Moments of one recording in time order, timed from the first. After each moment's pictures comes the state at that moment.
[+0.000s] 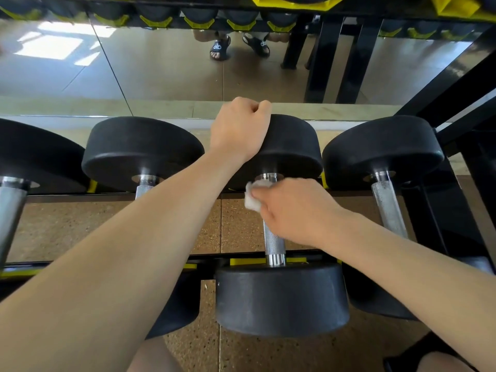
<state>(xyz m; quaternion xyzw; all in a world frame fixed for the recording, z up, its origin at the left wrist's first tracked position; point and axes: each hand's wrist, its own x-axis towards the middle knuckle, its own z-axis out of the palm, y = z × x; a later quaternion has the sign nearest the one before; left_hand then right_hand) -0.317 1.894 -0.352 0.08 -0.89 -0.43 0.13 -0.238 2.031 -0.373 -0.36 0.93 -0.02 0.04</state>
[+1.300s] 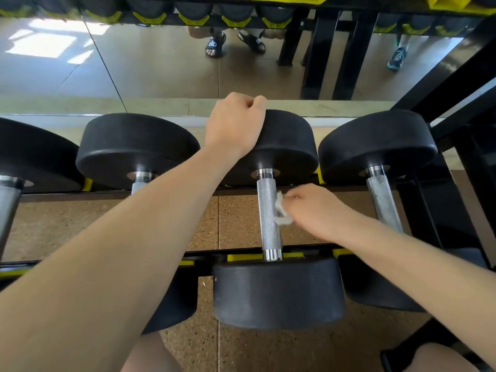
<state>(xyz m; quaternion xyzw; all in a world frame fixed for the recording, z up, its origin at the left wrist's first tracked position) -0.315 1.895 -0.352 0.08 -0.89 -0.44 0.14 -0.229 2.051 -0.370 -0.07 0.92 -0.30 0.24</state>
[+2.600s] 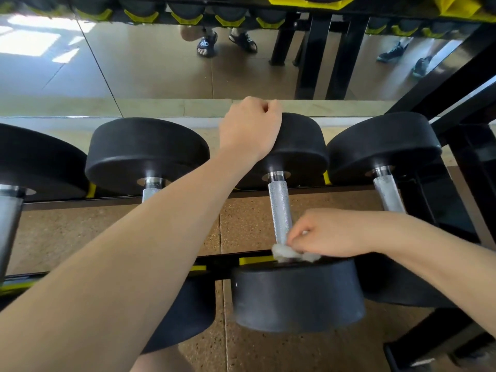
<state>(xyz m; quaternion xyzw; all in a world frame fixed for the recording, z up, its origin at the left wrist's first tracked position) -0.314 1.891 -0.352 0.06 -0.90 -0.42 0.13 -0.220 2.041 -0.356 -0.23 0.89 -0.10 0.38</state>
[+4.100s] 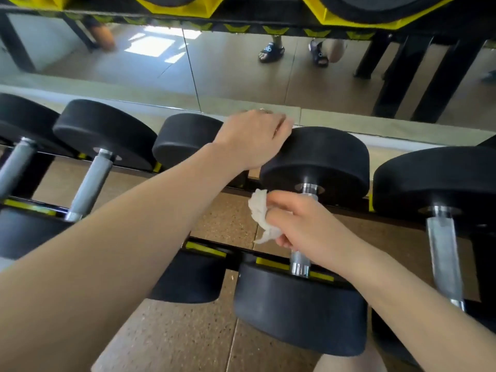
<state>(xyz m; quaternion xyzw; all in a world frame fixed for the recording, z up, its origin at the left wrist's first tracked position) -0.281 1.844 -0.335 -0.01 -0.98 -0.14 0.14 -0.215 2.011 -0.354 -0.25 0.79 -0.47 0.31</state>
